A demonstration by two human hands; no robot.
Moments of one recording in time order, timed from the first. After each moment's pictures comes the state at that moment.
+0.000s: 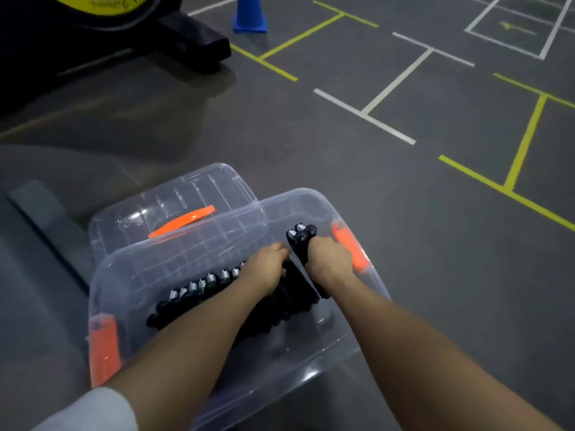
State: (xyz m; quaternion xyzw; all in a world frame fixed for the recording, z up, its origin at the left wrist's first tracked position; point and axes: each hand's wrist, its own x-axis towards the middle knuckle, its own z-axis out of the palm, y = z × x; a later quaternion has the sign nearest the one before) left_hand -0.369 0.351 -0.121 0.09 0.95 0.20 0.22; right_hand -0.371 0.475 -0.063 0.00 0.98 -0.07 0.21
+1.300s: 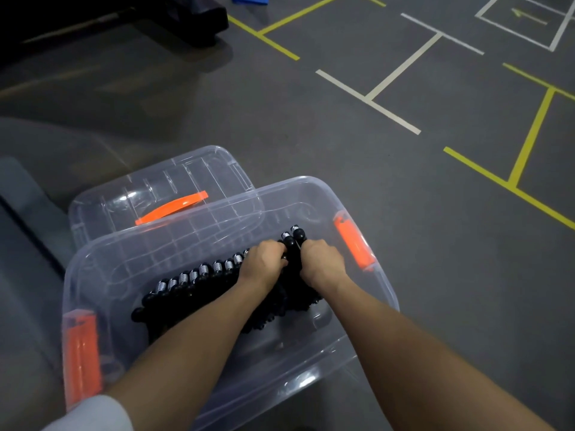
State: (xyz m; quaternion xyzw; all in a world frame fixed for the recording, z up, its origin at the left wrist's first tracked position) left_hand -0.372 0.359 -0.142 -0.02 0.95 0.25 0.19; right_hand -0.374 0.469 -0.089 0.00 0.96 -0.06 0.28
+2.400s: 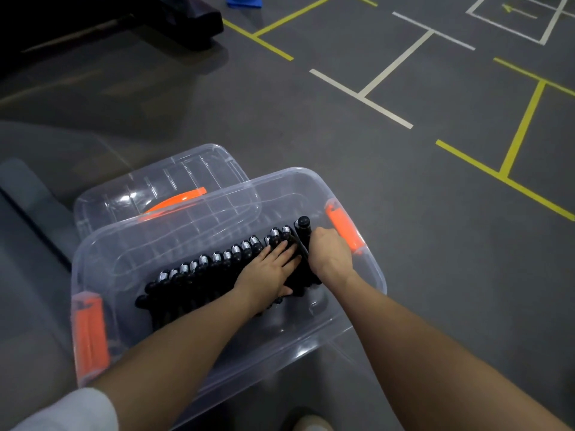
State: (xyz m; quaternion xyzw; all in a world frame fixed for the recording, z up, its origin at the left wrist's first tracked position) left_hand -0.328 0.359 -0.153 0.27 0.94 0.00 0.19; right_hand -0.351 0.484 -0.059 0.04 0.97 -0.10 0.20
